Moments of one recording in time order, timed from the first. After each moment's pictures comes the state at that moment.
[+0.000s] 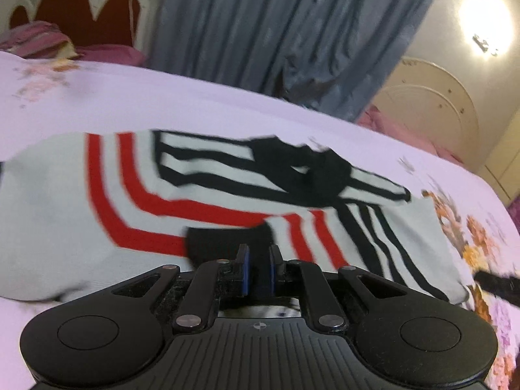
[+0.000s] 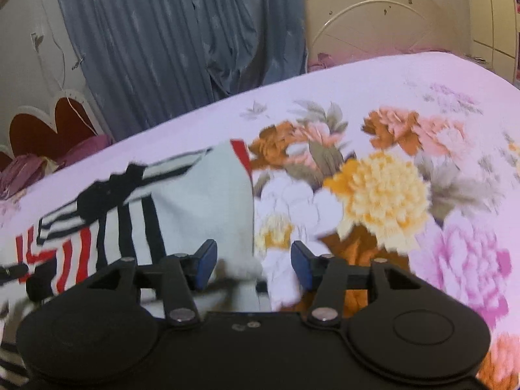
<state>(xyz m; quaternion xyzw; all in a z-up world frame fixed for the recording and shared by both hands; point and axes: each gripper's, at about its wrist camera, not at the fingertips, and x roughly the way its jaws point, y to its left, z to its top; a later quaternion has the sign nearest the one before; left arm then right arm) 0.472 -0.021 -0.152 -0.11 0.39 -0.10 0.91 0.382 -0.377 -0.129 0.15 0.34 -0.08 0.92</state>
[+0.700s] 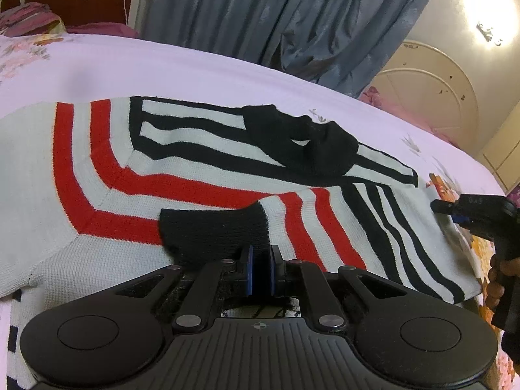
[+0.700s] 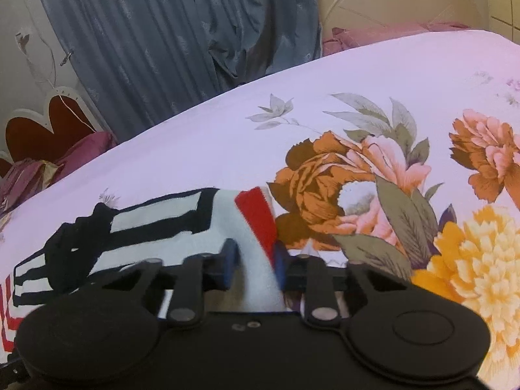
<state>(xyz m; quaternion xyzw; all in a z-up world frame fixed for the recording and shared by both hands) 0.490 -0.031 -0.178 -0.12 0.42 -0.11 0.89 0.511 -0.393 -0.164 0.17 0.37 -0.06 0.91</state>
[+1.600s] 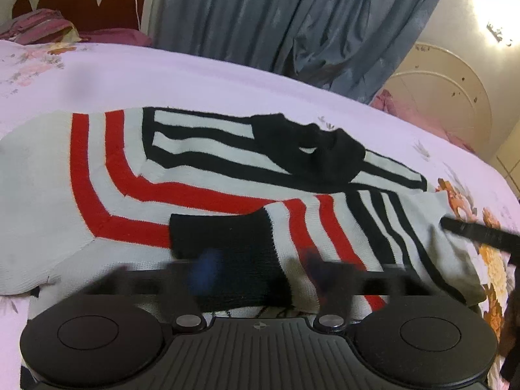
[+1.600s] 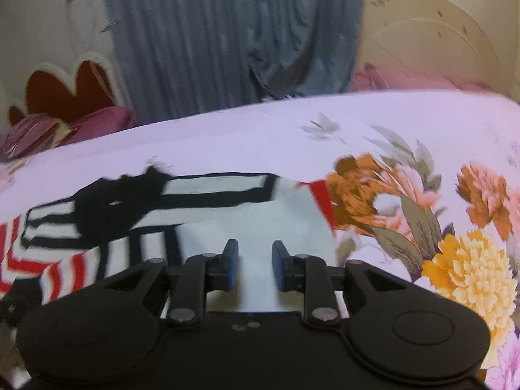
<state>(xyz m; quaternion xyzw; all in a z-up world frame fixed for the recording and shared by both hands) 0.484 -0.036 -0.167 -0.10 0.41 -0.07 0.90 0.472 -0.317 -0.140 0.05 0.36 -0.02 0.93</state>
